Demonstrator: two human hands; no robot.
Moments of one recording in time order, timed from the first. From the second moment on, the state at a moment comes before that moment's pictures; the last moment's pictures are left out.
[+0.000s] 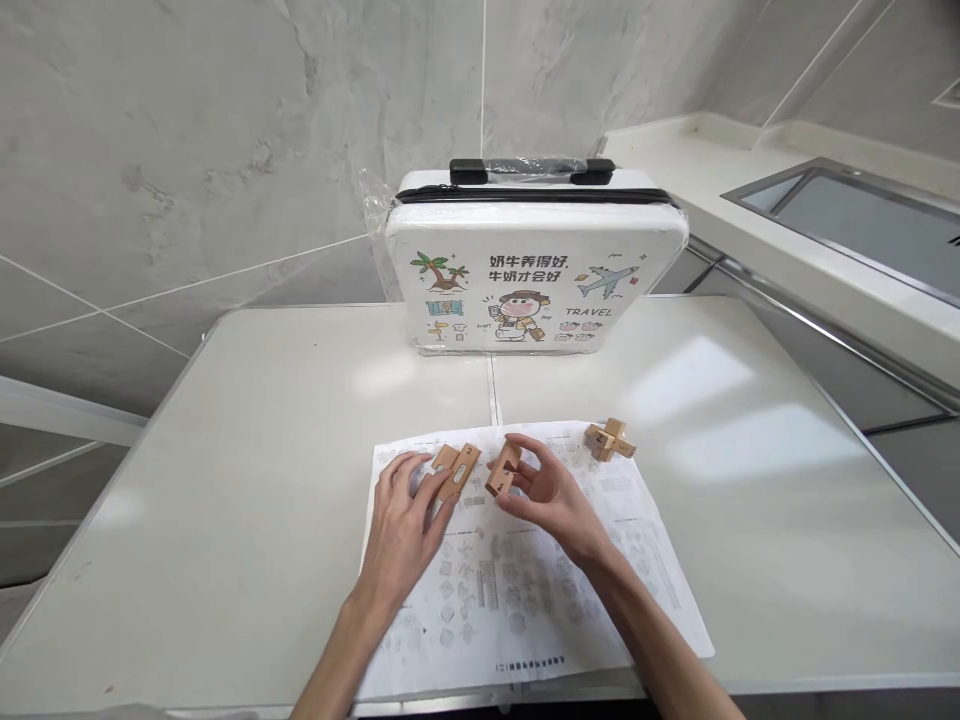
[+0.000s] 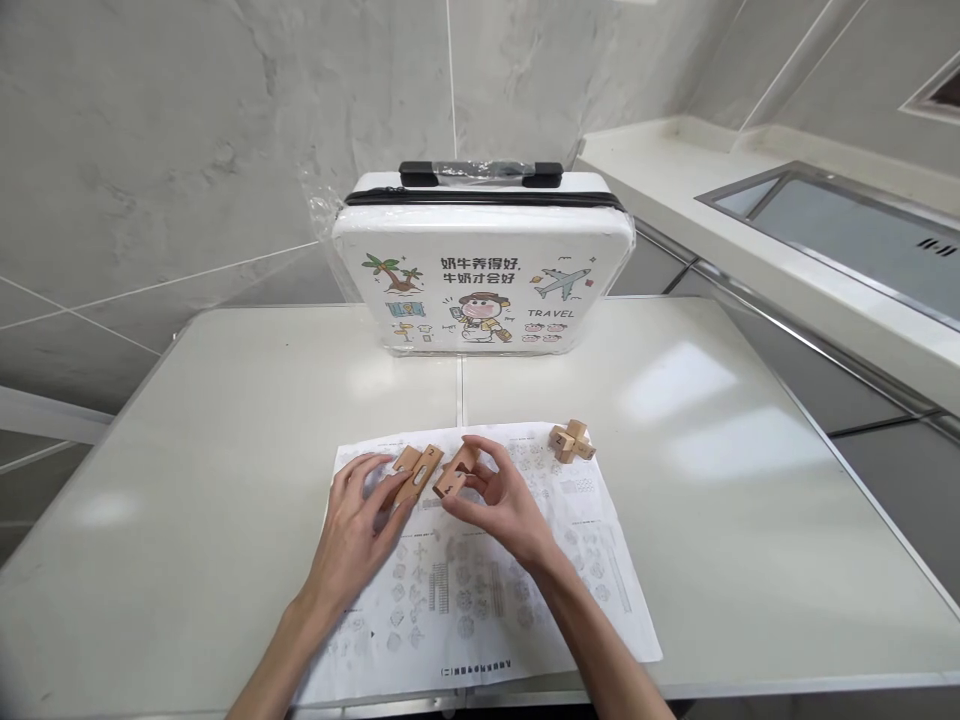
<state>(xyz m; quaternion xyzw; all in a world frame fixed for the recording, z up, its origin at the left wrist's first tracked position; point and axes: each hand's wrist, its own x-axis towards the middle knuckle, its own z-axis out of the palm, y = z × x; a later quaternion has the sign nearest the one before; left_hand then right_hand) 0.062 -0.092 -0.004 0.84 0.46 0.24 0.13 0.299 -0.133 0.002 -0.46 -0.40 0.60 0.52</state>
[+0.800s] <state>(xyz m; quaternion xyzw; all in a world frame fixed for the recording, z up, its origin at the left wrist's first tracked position) 0.097 -0.086 0.009 0.81 0.48 0.28 0.17 0.326 -0.110 -0.009 -0.43 -0.32 0.67 0.51</state>
